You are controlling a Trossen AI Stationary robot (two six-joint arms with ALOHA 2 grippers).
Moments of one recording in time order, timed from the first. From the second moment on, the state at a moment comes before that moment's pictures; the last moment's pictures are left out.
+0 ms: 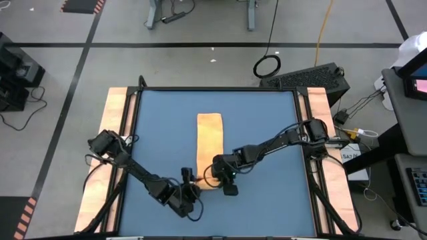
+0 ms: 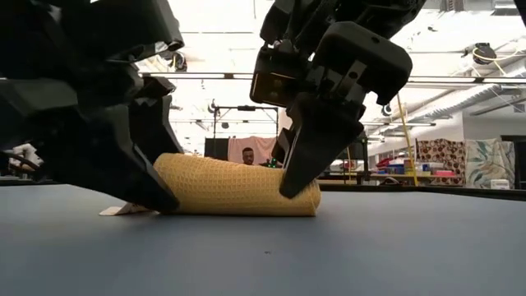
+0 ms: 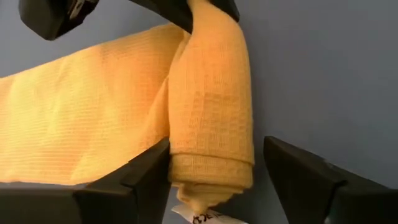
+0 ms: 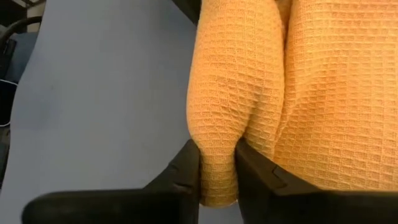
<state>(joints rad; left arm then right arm) -0.65 1.91 1.01 -0.18 -0.66 -0.36 0.19 2.02 1.18 -0.20 -0.31 0.22</state>
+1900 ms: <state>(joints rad) -0.49 1.85 1.01 -0.31 -0.34 -0.56 0.42 2.00 1.19 -0.24 0.35 0.23</state>
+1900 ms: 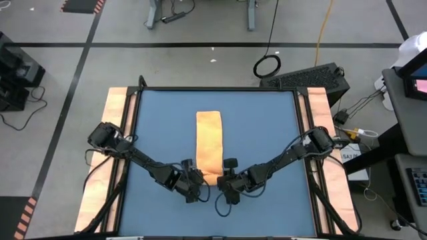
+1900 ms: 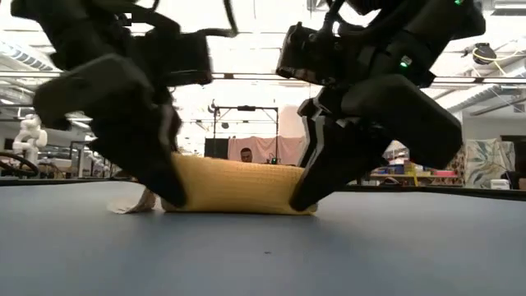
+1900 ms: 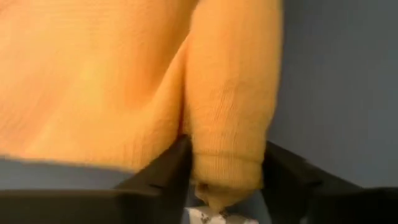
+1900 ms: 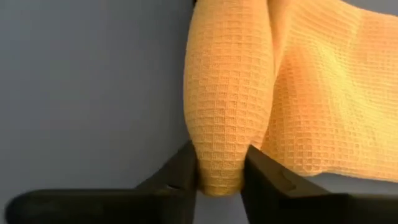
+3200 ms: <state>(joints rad) -0.68 1.96 1.01 -0.23 -0.73 -0.37 0.20 1.99 1.26 -0.33 -0.25 0.21</state>
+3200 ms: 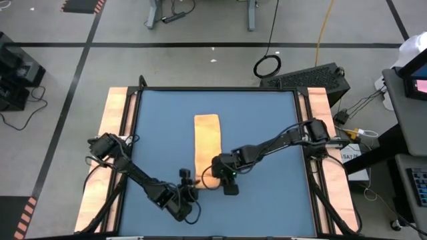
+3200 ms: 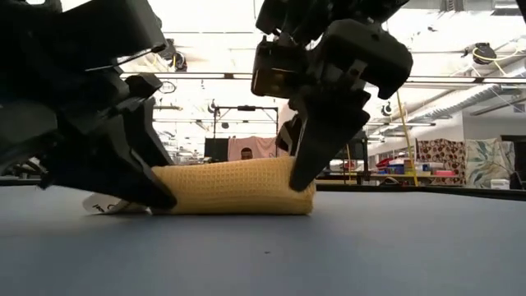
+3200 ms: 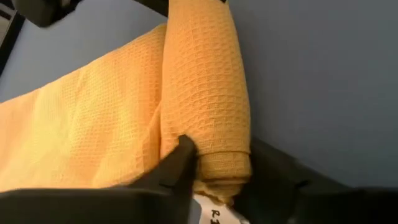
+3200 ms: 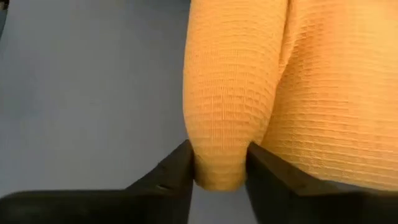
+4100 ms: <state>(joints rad) -0.65 1.84 1.01 -0.32 -0.43 -0.41 0.58 2.00 1.26 -0.13 0.49 0.08</state>
